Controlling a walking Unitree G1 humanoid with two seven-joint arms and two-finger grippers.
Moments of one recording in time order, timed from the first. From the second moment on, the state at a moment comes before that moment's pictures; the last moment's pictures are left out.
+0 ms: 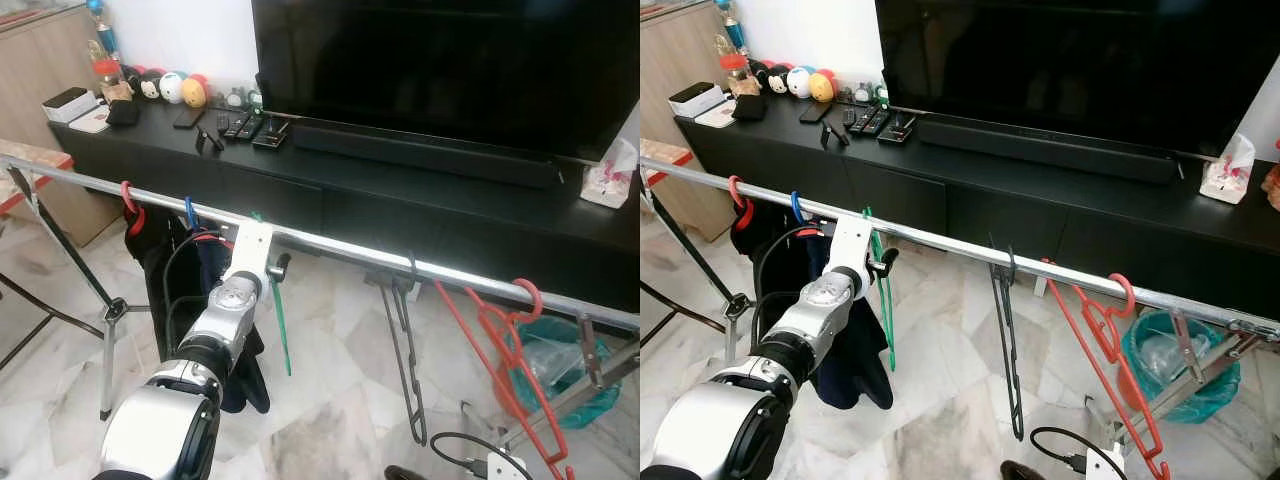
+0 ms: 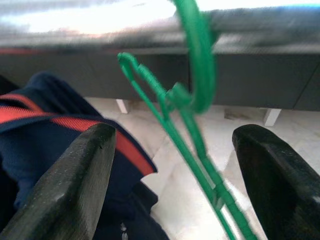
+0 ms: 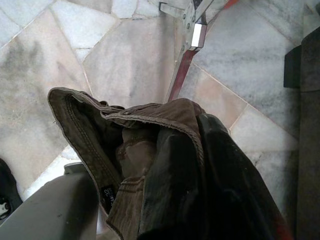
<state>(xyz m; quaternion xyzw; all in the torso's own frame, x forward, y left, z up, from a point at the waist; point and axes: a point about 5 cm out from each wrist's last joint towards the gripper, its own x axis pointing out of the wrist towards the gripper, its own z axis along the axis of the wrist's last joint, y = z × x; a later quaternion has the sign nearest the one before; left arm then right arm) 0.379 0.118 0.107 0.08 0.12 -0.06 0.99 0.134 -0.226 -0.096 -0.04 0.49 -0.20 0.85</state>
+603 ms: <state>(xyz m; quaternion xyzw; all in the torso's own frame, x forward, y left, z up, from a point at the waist) 0.378 0.125 0.105 0.12 0.12 -0.03 0.98 0.134 -0.226 -0.096 -0.04 0.49 -0.20 0.85</state>
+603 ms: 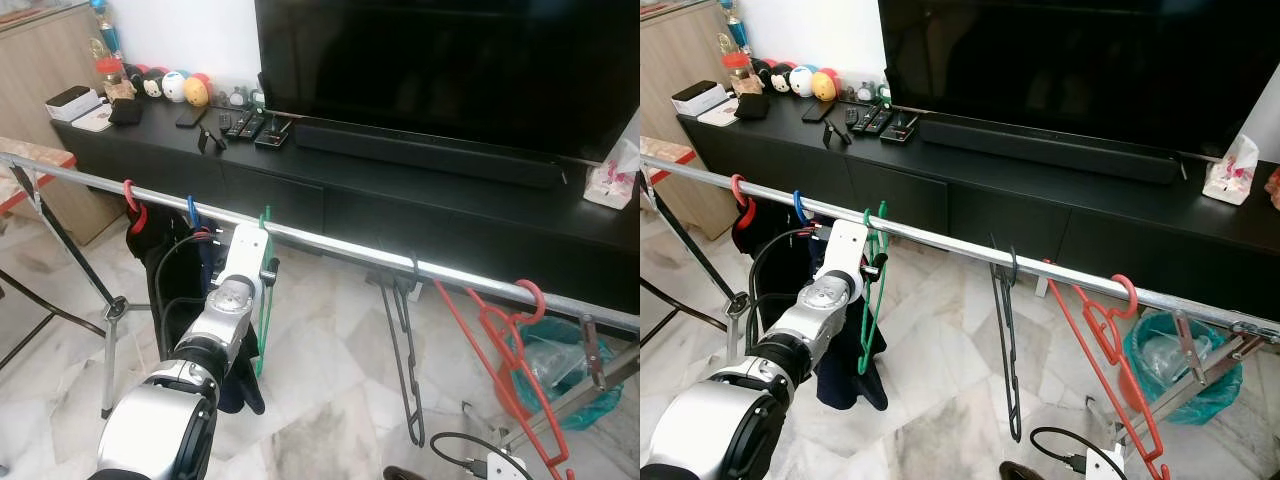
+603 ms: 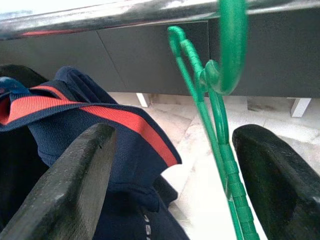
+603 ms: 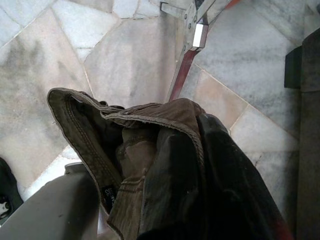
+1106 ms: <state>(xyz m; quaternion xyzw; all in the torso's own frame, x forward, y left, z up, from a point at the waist) 0.376 0.125 0.098 0.10 0.13 -0.05 0.99 0.134 -0.225 -0.097 -0.04 0.49 -0.20 0.85</state>
